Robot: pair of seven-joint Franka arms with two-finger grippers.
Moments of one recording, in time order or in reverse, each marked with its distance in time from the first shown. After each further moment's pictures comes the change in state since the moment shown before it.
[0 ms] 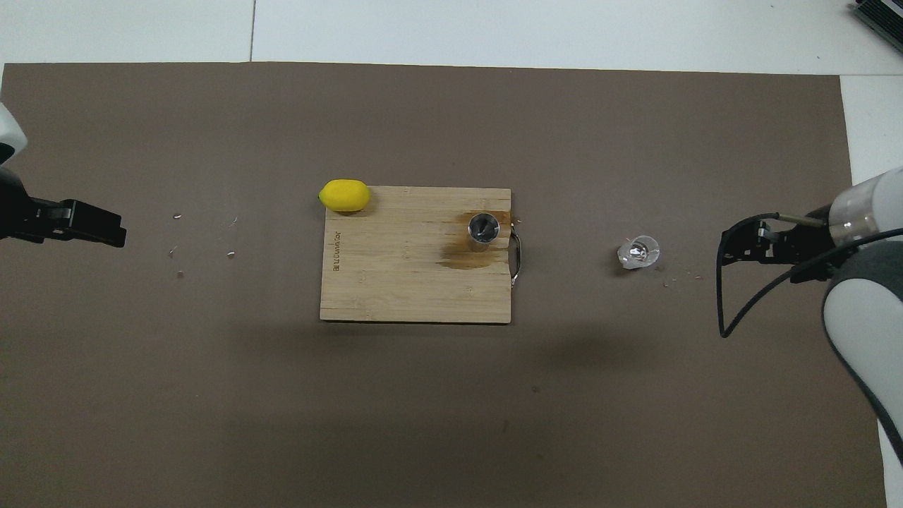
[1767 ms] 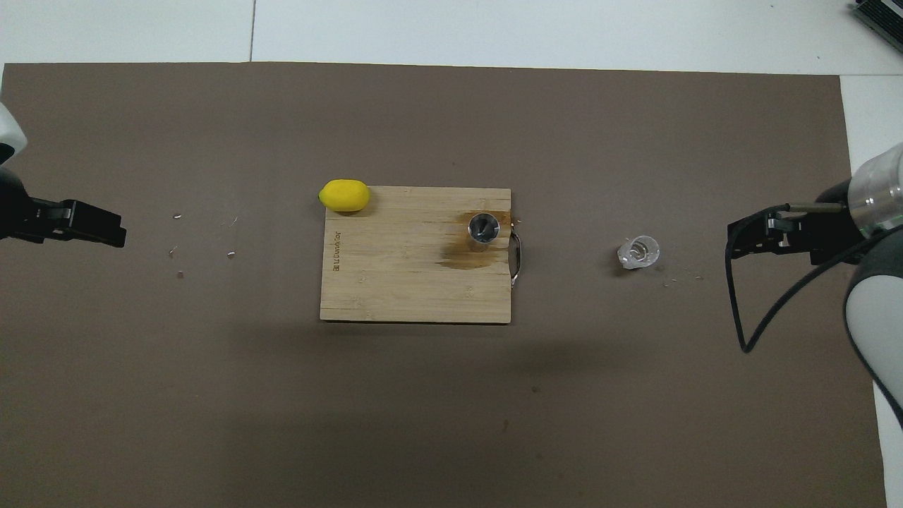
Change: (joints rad) left arm 0.000 0.000 0.000 0.000 0.000 0.000 0.000; right arm -0.010 0.035 0.076 0.166 -0.046 -0.141 -0.090
